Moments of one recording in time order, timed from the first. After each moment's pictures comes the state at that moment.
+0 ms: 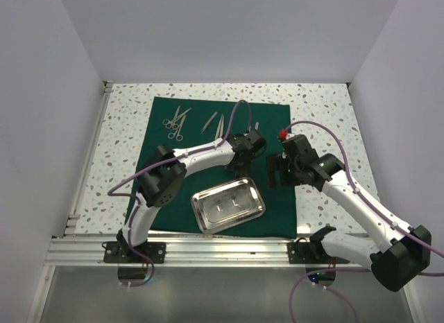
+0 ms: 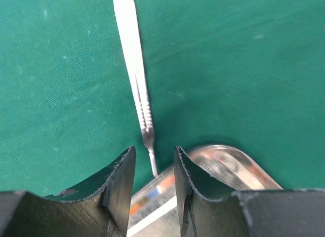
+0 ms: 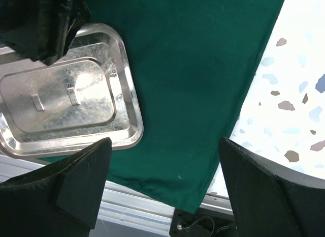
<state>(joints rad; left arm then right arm) -0.91 2.12 1.65 -0.74 -0.21 -0.45 0.53 1.09 0.93 -0.87 0.08 0.39</state>
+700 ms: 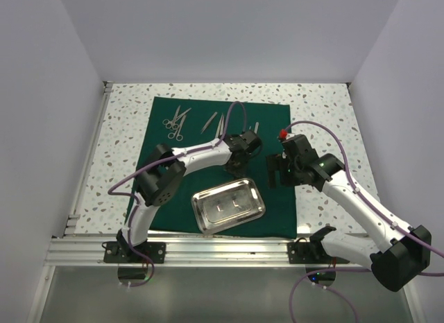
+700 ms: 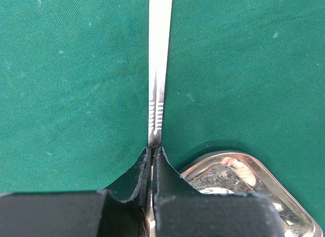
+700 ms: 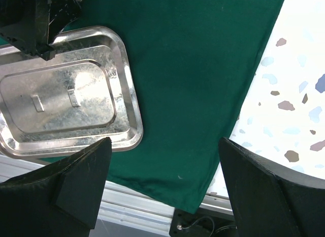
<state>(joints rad) -0.89 2.13 1.59 -0.70 -0.16 -0.47 0.53 1.09 0.93 -0.87 0.08 0.39</state>
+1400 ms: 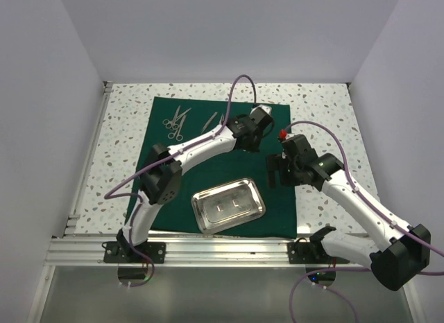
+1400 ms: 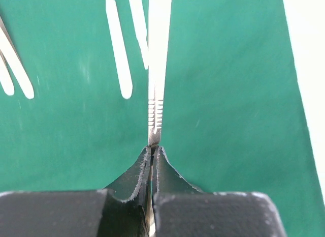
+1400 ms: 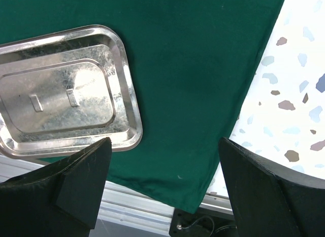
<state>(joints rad) -0.88 2.14 1.87 -0.71 -0.25 -0.45 0.53 1.09 0.93 -0.87 0.08 0.39</state>
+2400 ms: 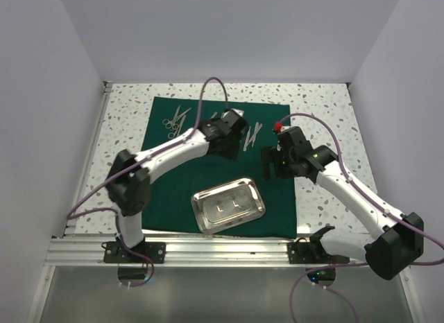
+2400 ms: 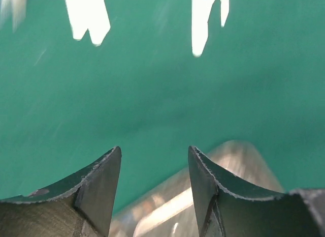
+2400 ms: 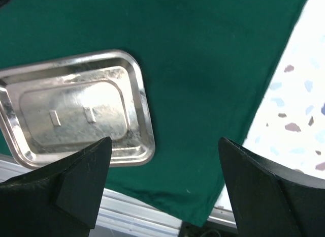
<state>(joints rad) -0.81 1.99 1.68 -0.75 -0.30 -0.46 0.53 1.17 0.99 -0.84 0.07 0.39</state>
